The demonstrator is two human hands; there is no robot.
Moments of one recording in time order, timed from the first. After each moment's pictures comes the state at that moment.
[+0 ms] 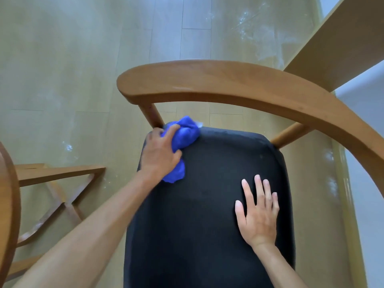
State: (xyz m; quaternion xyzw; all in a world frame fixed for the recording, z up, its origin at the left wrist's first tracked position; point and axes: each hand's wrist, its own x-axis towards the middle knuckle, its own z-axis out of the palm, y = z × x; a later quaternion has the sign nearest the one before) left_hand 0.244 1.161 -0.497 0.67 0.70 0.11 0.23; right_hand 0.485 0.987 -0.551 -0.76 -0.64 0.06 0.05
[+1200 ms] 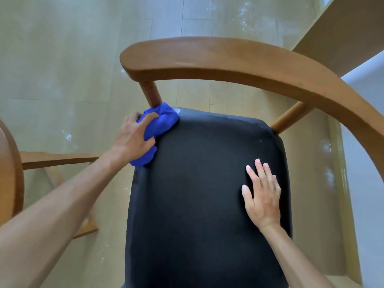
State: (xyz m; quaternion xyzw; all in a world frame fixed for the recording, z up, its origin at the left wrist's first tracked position) left_hand 0.174 1.157 -0.499 0.72 0.66 0.07 0.18; right_hand 0.499 0.987 -0.533 -0.75 -0.63 0.18 0.10
